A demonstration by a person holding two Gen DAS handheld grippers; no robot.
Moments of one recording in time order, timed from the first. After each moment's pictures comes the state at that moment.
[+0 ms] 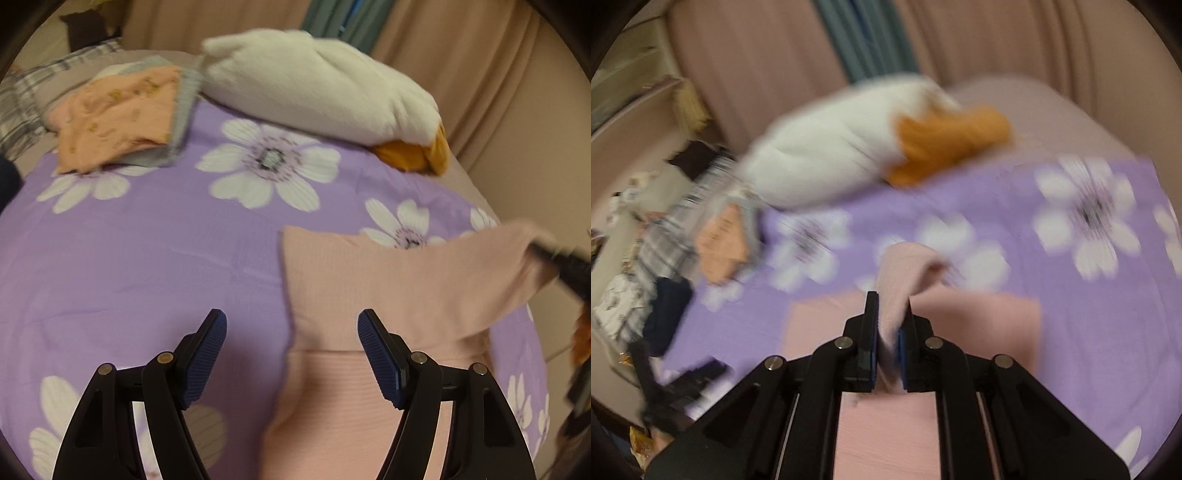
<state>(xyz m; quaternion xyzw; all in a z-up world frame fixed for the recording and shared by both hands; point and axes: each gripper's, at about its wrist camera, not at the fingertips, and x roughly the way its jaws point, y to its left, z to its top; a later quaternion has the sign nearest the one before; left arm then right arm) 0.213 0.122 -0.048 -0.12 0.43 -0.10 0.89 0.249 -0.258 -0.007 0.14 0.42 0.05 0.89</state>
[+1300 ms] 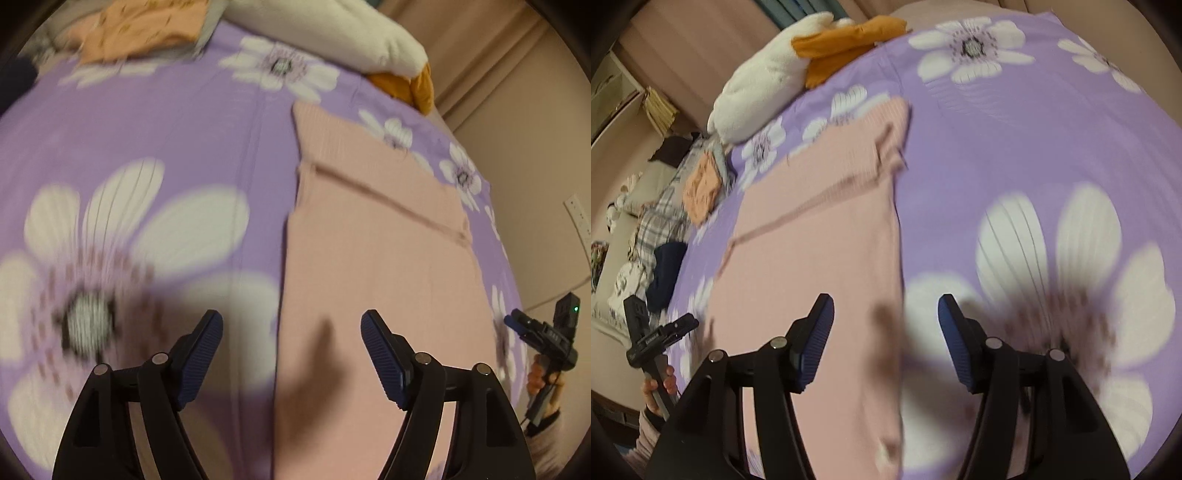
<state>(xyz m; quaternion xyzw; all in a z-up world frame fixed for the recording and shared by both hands) 0.070 0.157 -0.117 -0.17 0.50 -0.15 0.83 0.021 -0.329 -0.105 0.22 0.48 0.07 0.85</state>
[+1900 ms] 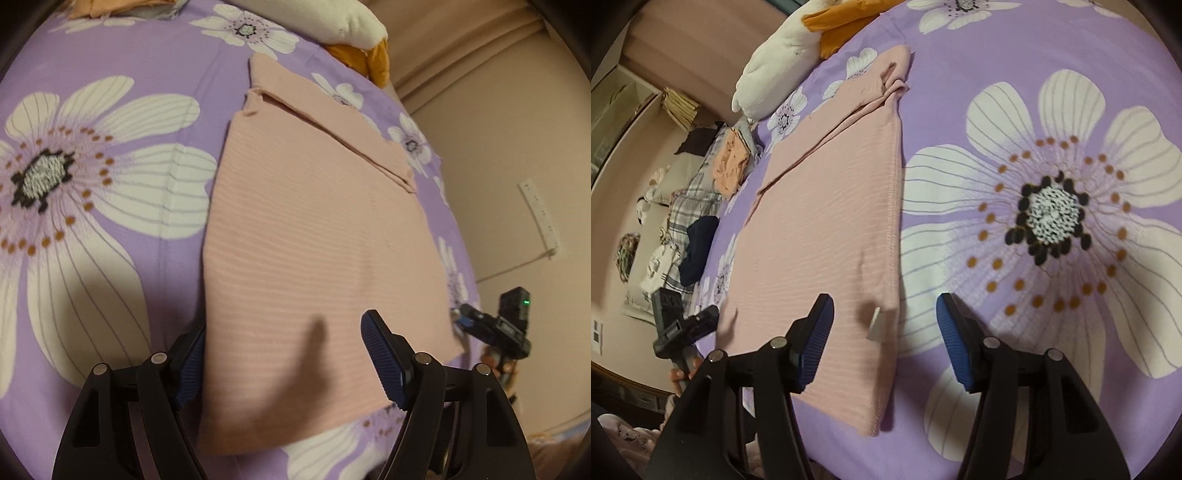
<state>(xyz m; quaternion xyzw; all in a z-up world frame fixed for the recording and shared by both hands) 0.013 0.131 -0.135 -0.22 0.51 -0.24 0.79 -0.038 -0.331 -0.142 0.30 0.49 0.13 0.81</state>
